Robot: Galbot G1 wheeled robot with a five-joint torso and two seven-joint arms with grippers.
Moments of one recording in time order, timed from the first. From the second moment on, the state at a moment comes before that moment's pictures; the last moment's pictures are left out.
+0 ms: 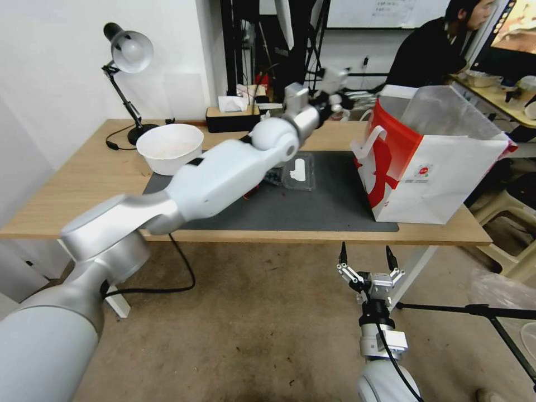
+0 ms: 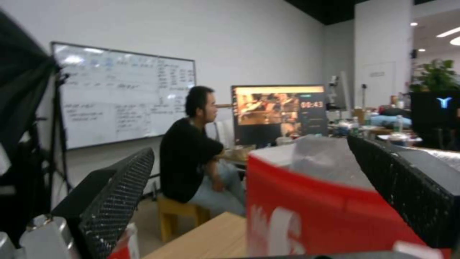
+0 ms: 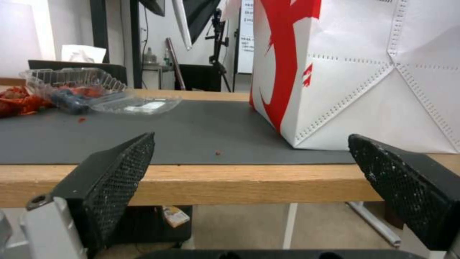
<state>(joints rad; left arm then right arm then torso) -0.03 -1.30 0.57 -1.21 -1.07 -0.14 0.07 -1.58 1.37 0.35 1.92 -0.02 0.34 0.38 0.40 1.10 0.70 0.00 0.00</state>
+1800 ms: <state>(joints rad) 1.01 -0.84 -0.27 -1.75 -0.80 -0.14 0.01 -1.57 1.37 0.33 1.91 -0.04 0.34 0.37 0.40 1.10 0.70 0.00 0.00</state>
